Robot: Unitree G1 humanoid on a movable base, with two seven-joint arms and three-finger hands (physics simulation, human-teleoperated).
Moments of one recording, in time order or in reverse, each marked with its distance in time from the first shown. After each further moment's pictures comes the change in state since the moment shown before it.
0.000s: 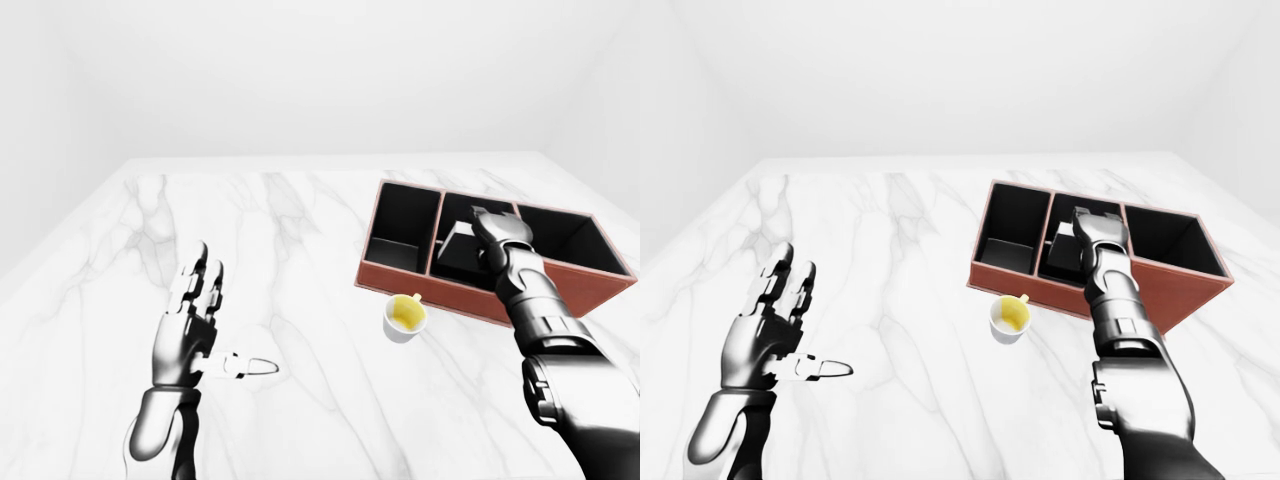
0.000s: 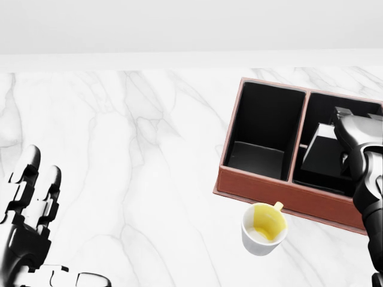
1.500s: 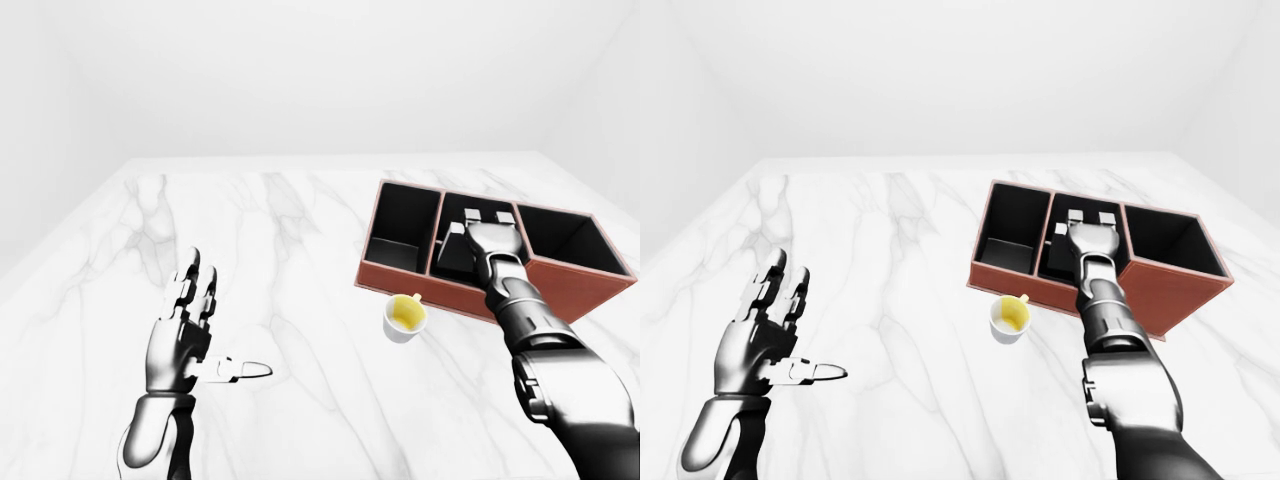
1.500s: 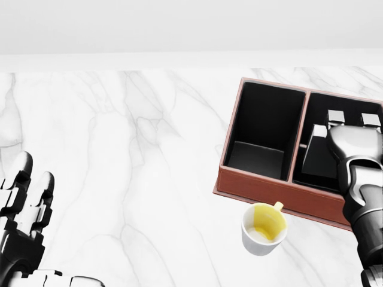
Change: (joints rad) left arm 0.019 -0.012 0.036 0.012 -0.013 -0.009 -0.013; right arm -0.032 0.035 0.062 0.177 -0.072 0.000 -0.213
